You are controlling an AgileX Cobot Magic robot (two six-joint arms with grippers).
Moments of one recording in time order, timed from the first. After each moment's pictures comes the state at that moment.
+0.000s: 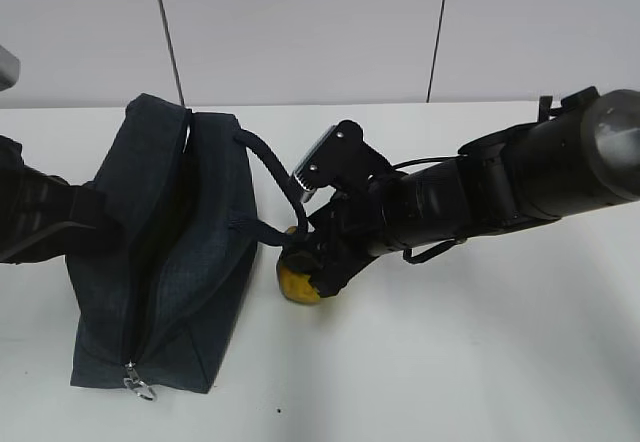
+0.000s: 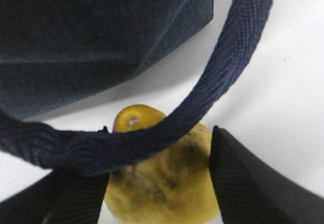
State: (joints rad) left arm -0.31 1.19 -0.69 -0.60 0.55 0.33; right arm 0.45 1.96 -1.04 1.80 0.39 -2.25
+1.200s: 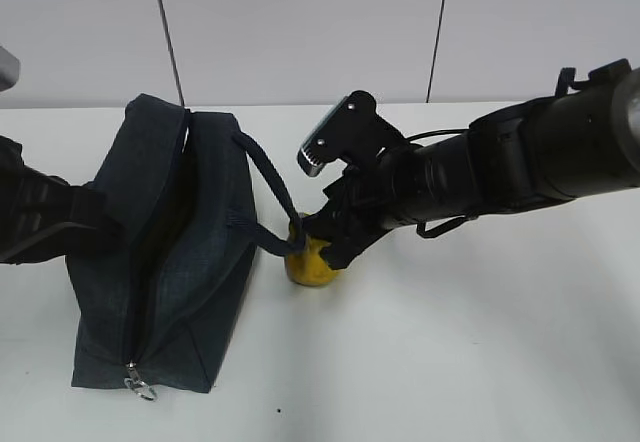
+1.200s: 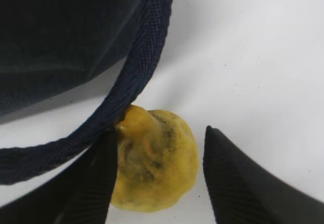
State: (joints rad) left arm -0.31 1.19 -0.69 -0.60 0.56 0.33; right arm 0.45 1.89 -1.05 1.78 0.27 -2.25
